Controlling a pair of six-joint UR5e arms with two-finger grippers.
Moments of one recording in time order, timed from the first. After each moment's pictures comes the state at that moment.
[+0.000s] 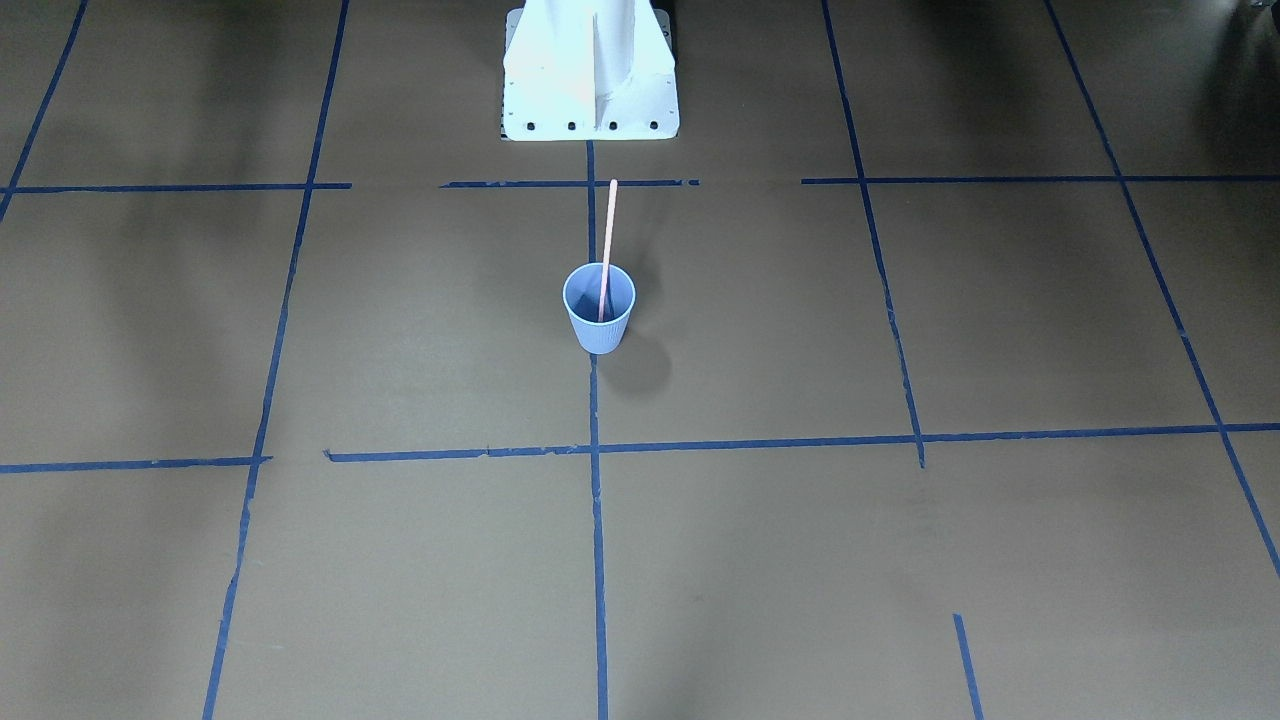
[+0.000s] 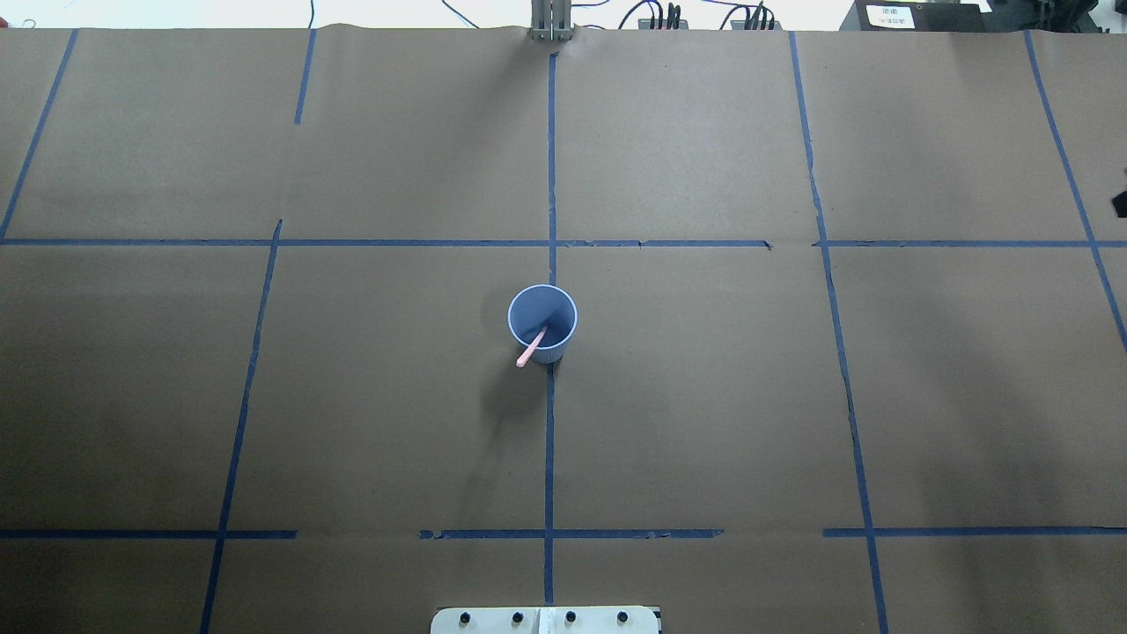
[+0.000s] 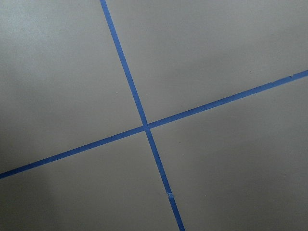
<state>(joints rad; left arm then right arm) -1.52 -1.75 -1.72 -1.30 -2.25 0.26 1.39 -1.49 2.06 -1.96 2.32 0.24</state>
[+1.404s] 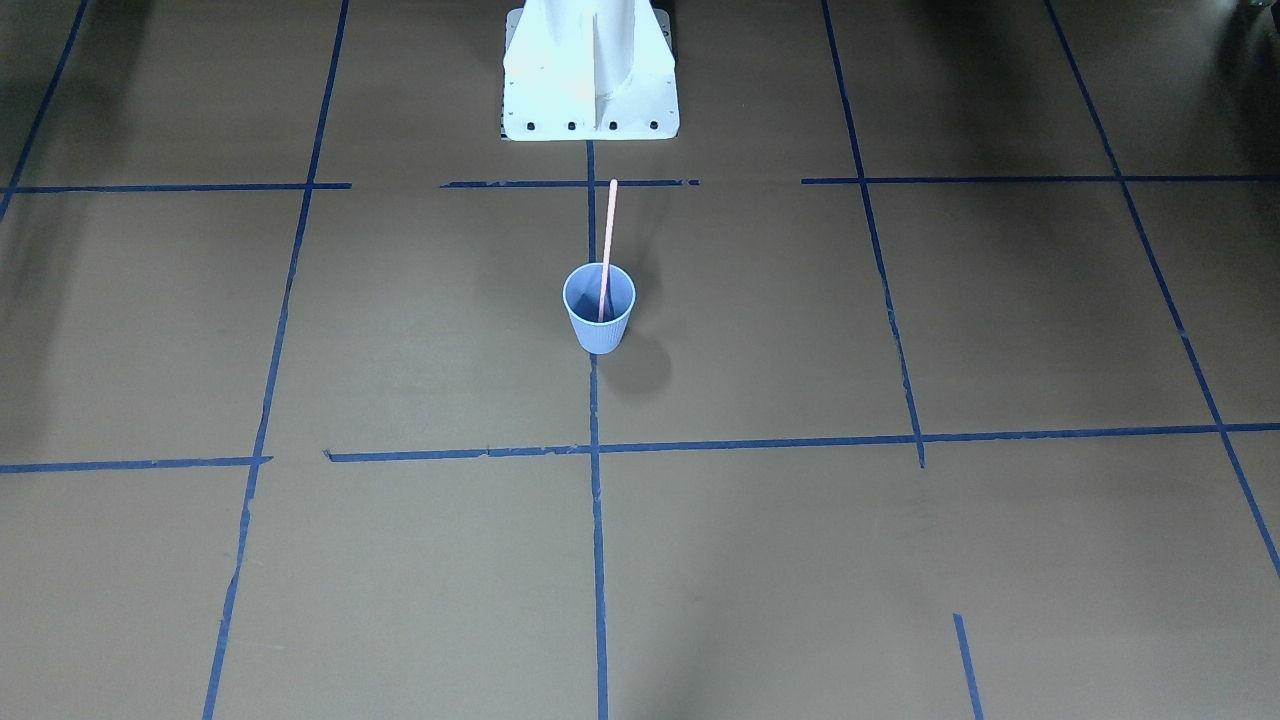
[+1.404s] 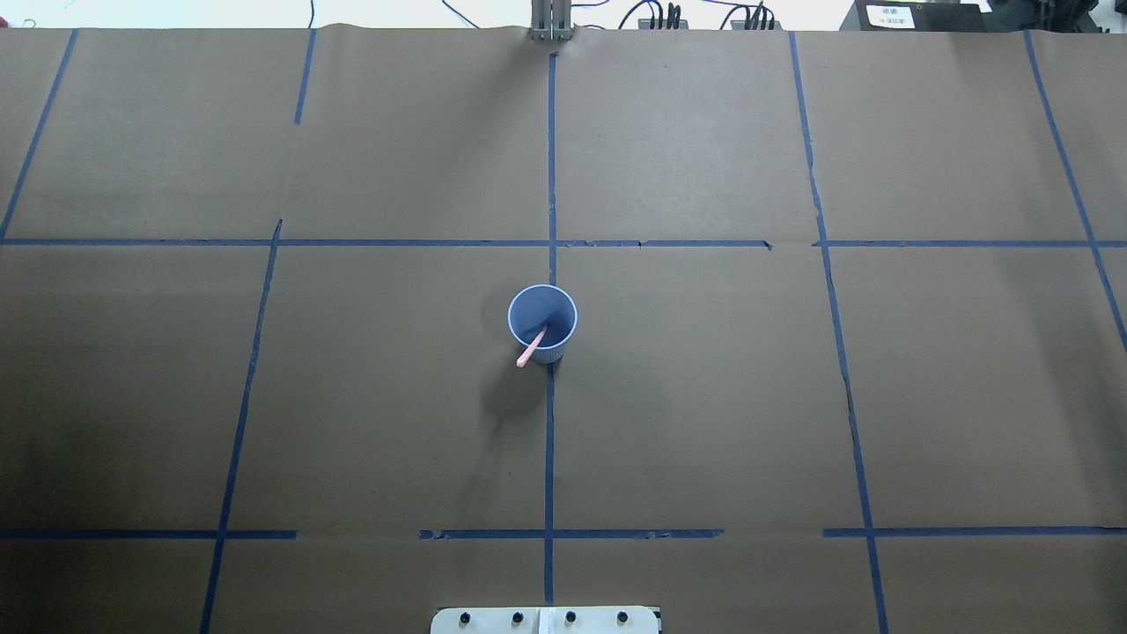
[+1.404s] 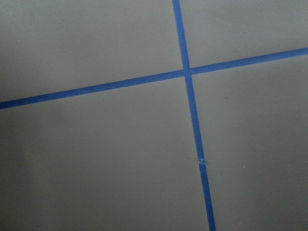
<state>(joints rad) -1.57 -1.63 -1.51 -1.44 -2.33 0.26 1.57 -1.60 1.61 -1.44 2.41 0.20</state>
